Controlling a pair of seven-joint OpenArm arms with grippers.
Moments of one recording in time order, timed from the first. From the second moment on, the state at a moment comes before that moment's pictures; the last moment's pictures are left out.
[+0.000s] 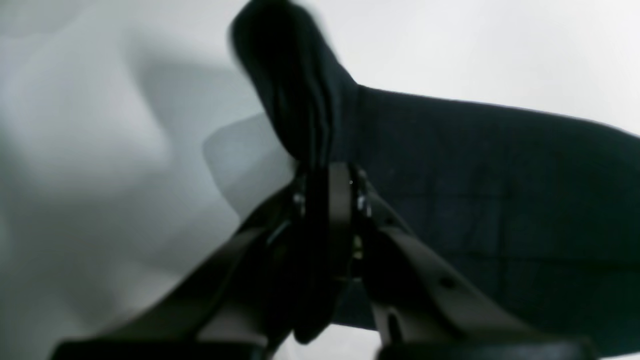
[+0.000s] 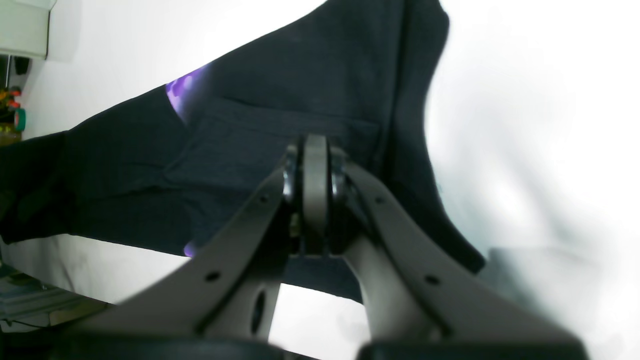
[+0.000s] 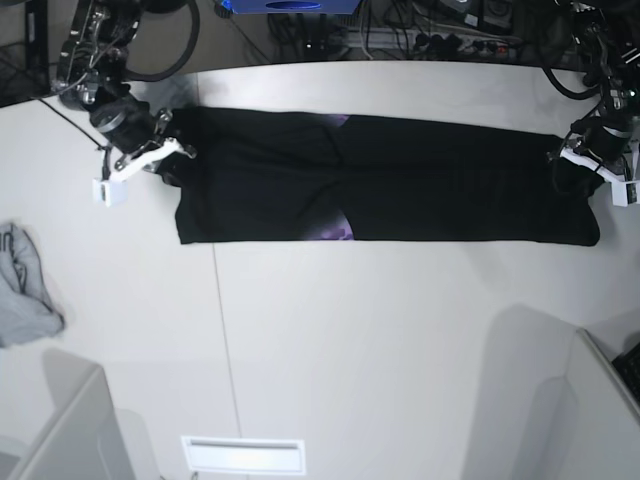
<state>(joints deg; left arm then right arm) 22.5 -20.8 -37.2 97.4 -34.8 -20.5 41.0 -21.9 4.9 19.0 108.9 44.2 9.5 -55.2</state>
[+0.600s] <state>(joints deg) 22.7 -15.1 -25.7 105.4 -34.7 -17.5 47.7 -22.3 4.6 19.0 108.9 44.2 9.5 -55.2</state>
